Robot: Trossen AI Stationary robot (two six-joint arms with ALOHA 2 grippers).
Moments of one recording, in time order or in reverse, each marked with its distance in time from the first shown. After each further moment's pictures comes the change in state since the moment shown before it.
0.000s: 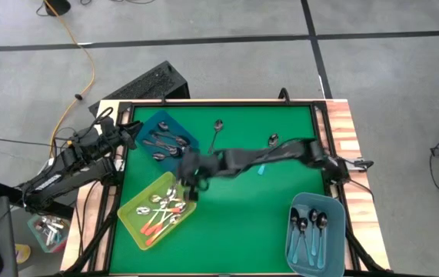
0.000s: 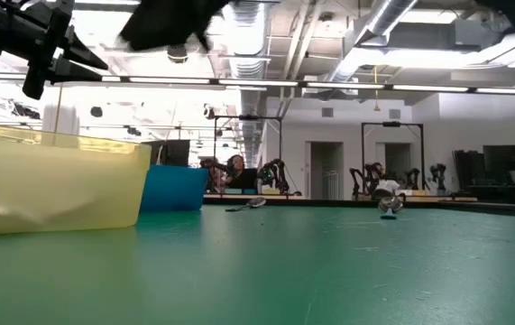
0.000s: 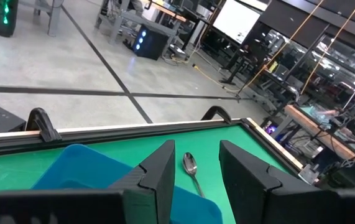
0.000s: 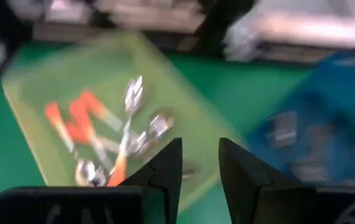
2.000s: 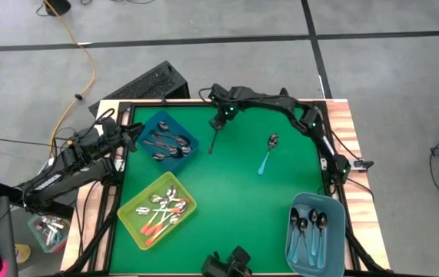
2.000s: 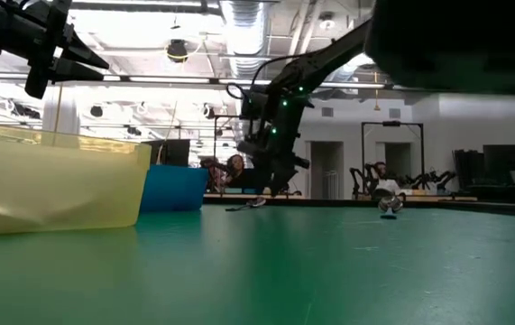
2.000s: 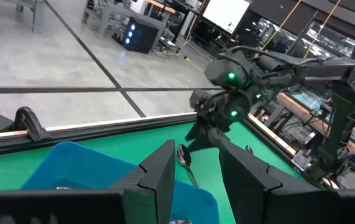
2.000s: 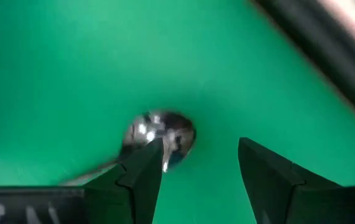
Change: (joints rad) left arm 0.000 0.000 -0.001 -0.007 0.056 0.033; right arm -0.624 0.117 -0.085 -0.385 -0.104 0.254
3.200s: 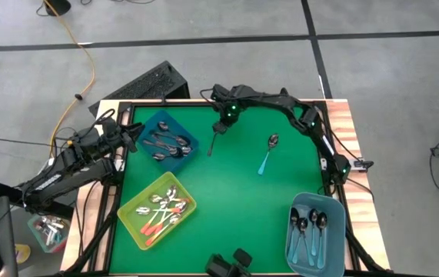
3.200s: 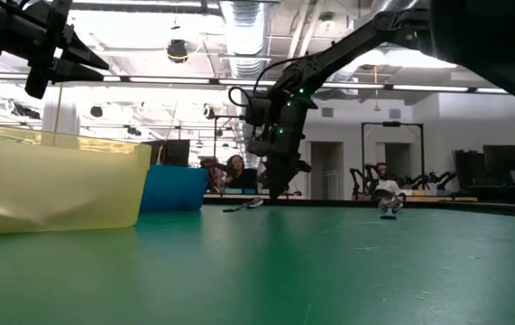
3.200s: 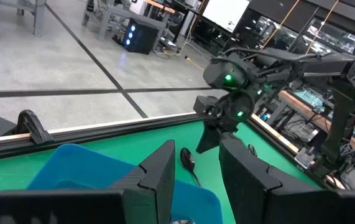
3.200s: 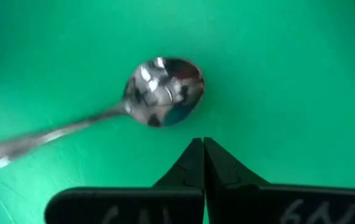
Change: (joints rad) left arm 0.000 0.000 0.000 -0.001 -0.002 0.022; right arm -0.017 0.010 0.016 -0.116 -0.130 -0.142
